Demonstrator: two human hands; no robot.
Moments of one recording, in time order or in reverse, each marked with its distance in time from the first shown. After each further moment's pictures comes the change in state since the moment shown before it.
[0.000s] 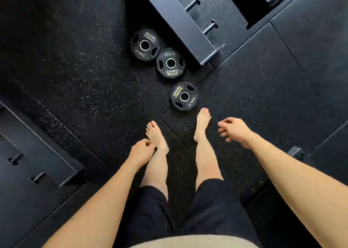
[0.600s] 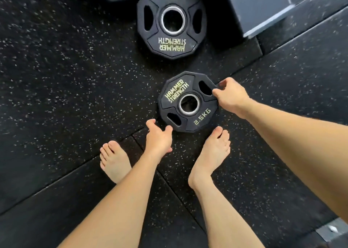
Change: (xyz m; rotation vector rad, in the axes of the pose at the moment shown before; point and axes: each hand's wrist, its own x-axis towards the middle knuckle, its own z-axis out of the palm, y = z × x) left_hand 0.415 0.087 0.177 -0.459 0.074 -0.194; right_hand 0.474 -0.048 0.089 -0.512 0.128 -0.257
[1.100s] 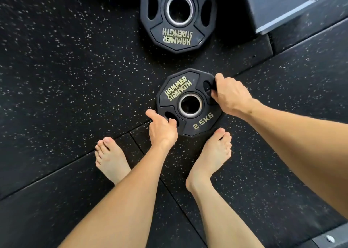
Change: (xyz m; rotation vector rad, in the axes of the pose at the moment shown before) left_hand 0.025 0.008 0.027 0.071 0.195 0.133; right_hand 0.011 -0.009 0.009 -0.529 0.015 -0.398
